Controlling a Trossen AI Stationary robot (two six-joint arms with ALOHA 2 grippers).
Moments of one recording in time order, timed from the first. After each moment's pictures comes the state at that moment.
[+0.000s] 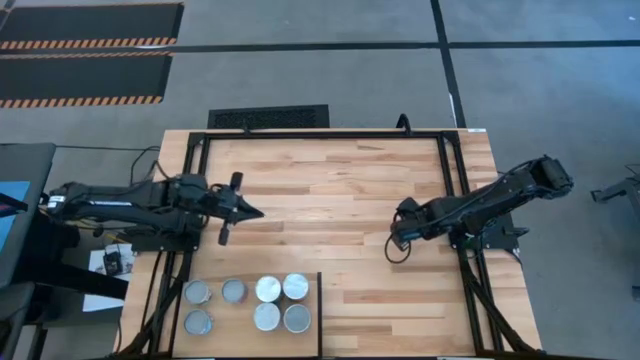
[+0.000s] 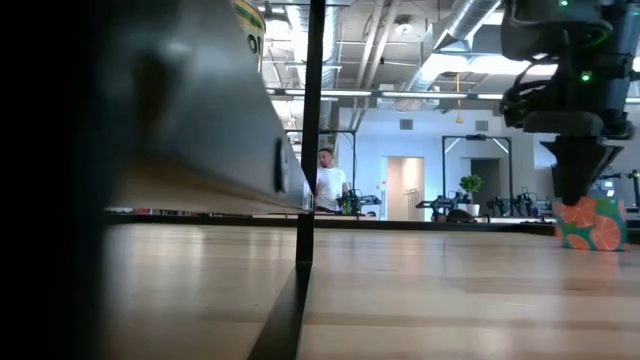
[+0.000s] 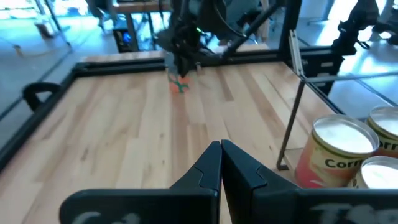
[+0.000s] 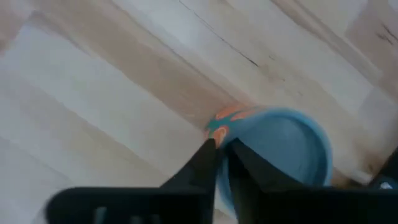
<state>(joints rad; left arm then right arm) 0.02 0.63 0.50 -0.16 0.13 0.06 0.23 1.28 0.71 -0.96 0.26 1.16</state>
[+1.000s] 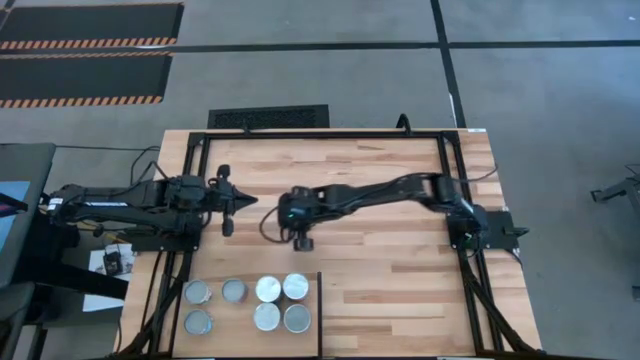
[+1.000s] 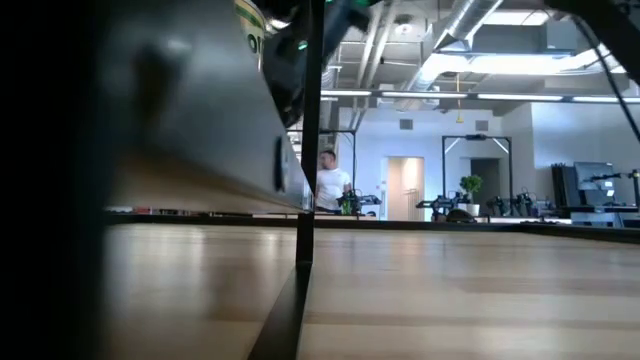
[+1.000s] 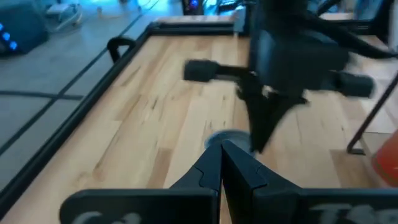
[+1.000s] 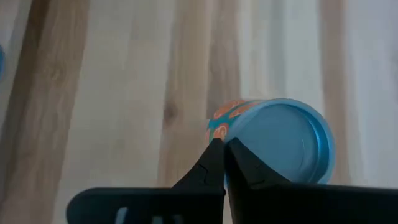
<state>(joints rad) 0.02 0.56 0.50 -0.34 -0.16 0.01 0.03 2.19 1.89 -0.65 0.07 -0.07</state>
